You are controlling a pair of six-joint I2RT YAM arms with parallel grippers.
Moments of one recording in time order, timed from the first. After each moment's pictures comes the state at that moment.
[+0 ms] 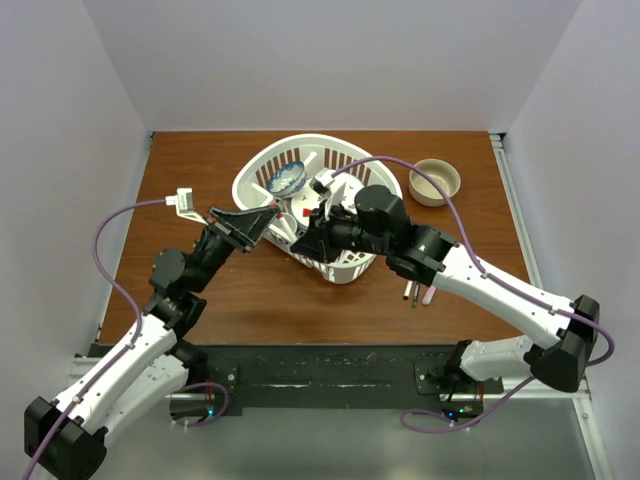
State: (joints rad) left arm -0.51 0.71 0.49 0.55 0.19 -1.01; right arm 0.93 1.28 1.24 -0.26 -0.22 0.32
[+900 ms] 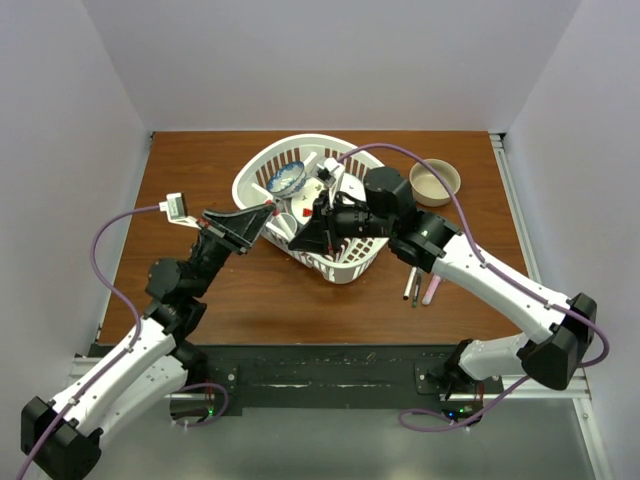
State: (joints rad) left arm -0.57 0.68 0.47 0.65 0.11 -1.07; right arm 0.83 1.33 1.30 -0.23 -0.53 0.37
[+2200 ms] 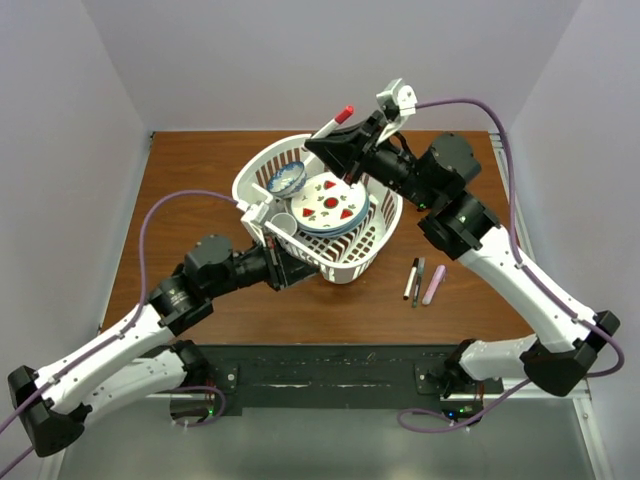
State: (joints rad) left arm -0.83 0.79 0.72 -0.10 0.27 -0.80; right arm 0.75 1.29 1.52 0.06 -0.25 0.22
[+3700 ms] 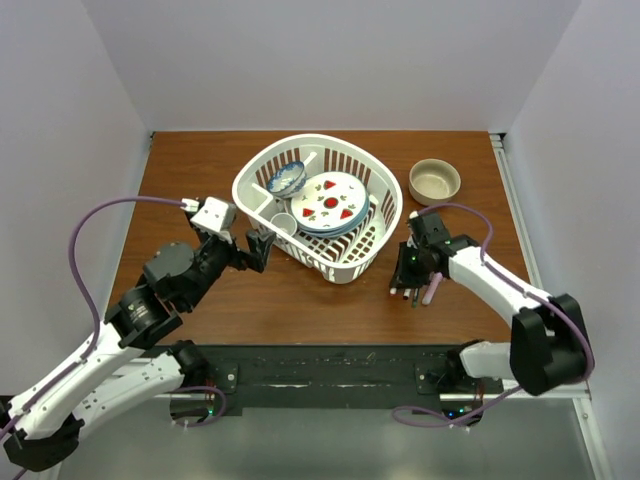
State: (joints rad) left arm -0.83 0.63 0.85 -0.30 -0.36 -0.11; right arm 0.36 1.30 0.76 -0.62 -0.15 0.52
